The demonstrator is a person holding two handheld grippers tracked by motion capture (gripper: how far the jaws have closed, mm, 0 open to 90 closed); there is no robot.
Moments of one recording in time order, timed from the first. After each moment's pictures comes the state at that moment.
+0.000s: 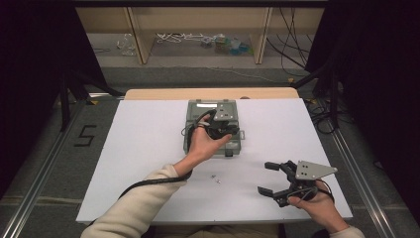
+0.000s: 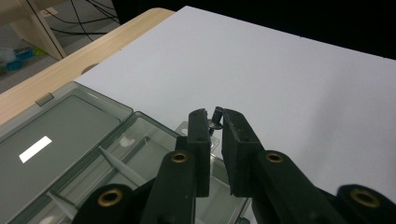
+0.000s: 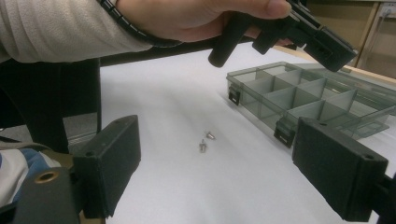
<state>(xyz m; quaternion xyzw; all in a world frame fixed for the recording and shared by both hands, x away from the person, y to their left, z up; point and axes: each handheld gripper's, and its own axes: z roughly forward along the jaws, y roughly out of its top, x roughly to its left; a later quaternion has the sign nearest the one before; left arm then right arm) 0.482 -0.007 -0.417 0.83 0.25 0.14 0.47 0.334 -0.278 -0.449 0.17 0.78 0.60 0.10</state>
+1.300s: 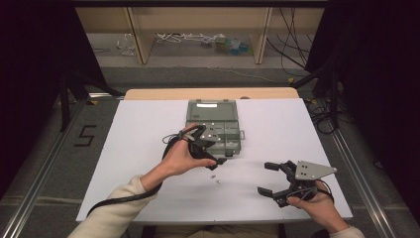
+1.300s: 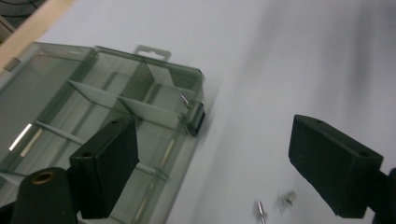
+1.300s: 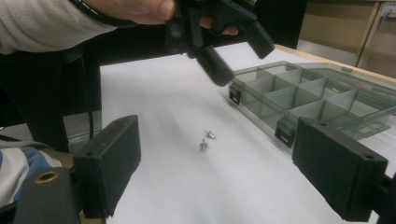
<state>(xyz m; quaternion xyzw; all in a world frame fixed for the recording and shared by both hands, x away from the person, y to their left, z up) 0.431 0.038 -0.411 0.91 0.13 0.12 0.36 0.335 -0.277 -0.449 0.17 0.77 0.60 0.10</state>
